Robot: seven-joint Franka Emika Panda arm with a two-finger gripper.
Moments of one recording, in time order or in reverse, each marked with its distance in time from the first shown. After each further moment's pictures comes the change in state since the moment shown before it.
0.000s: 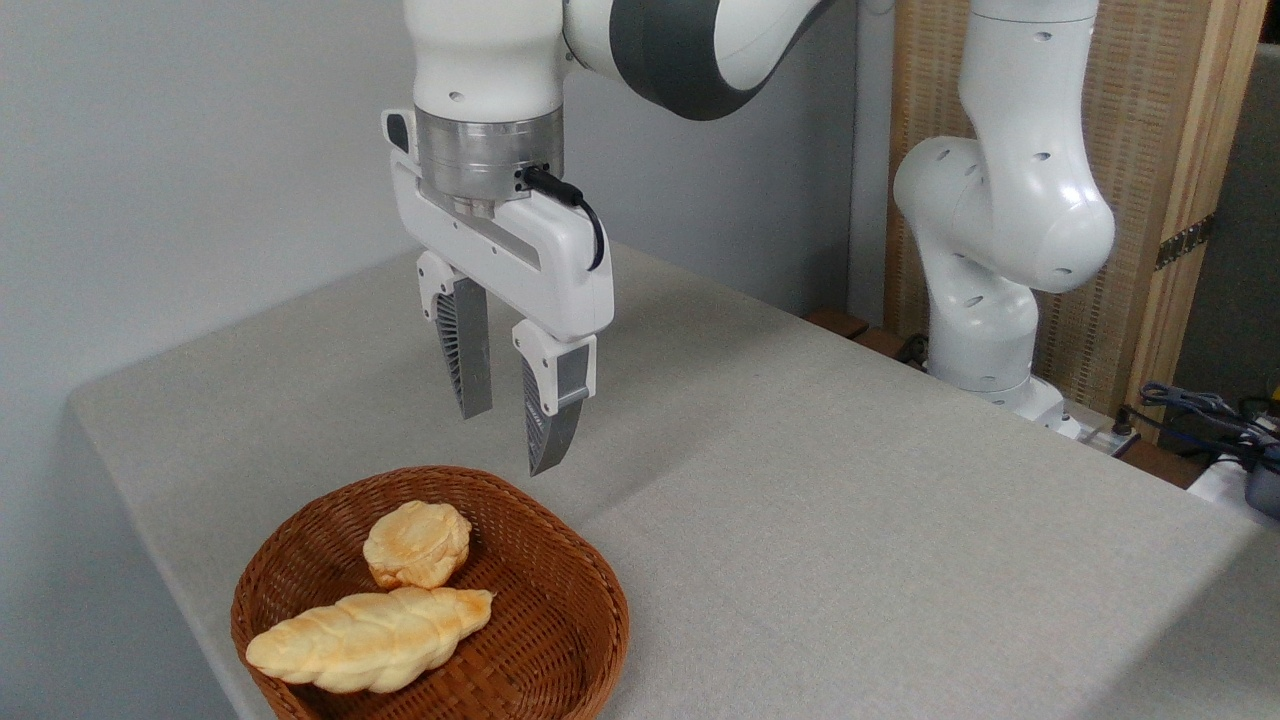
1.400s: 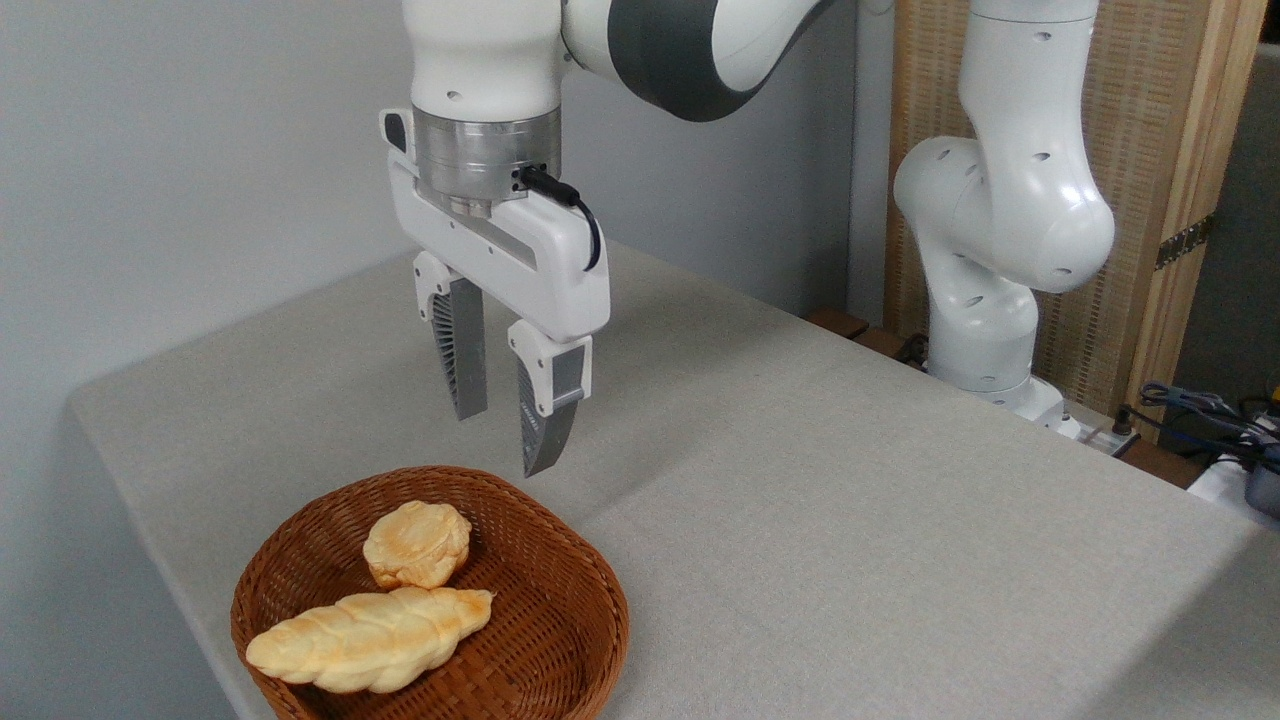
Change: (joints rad) arm -0.002 0.005 -0.001 0.000 0.000 0.024 0.000
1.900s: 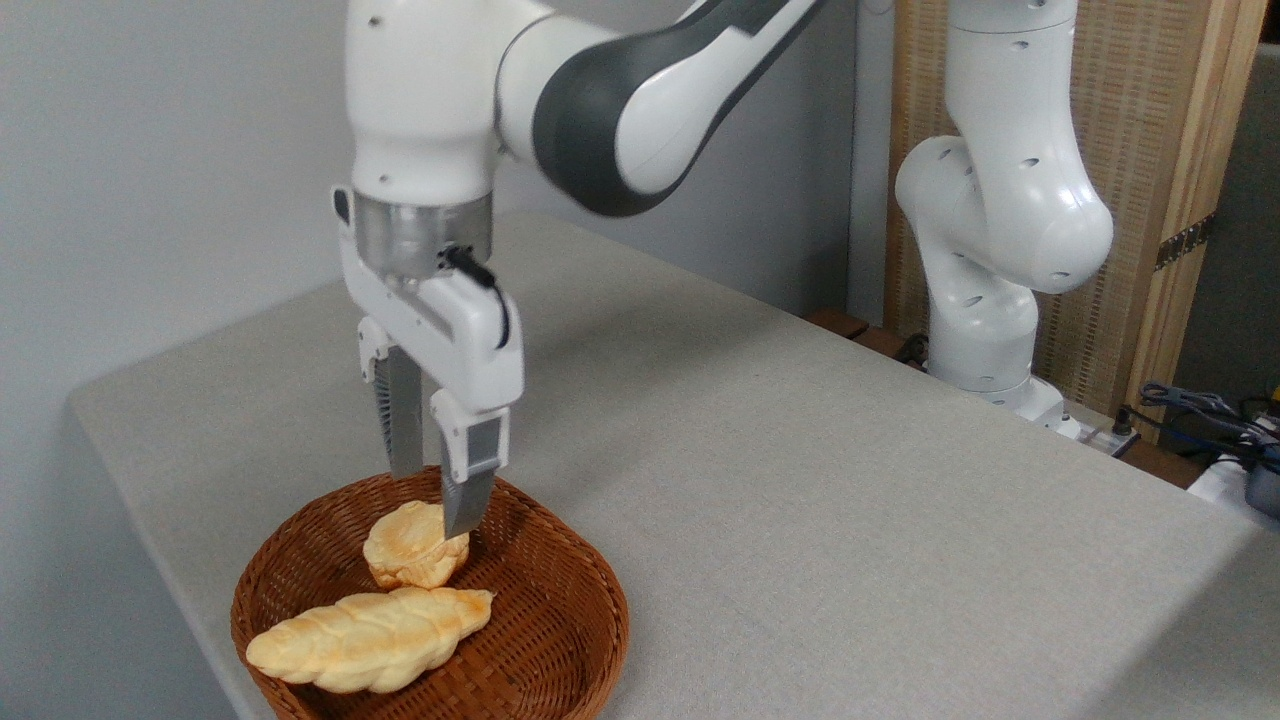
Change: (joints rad) arm -0.028 0.143 -0.051 -0.006 -0.002 0.213 0.000
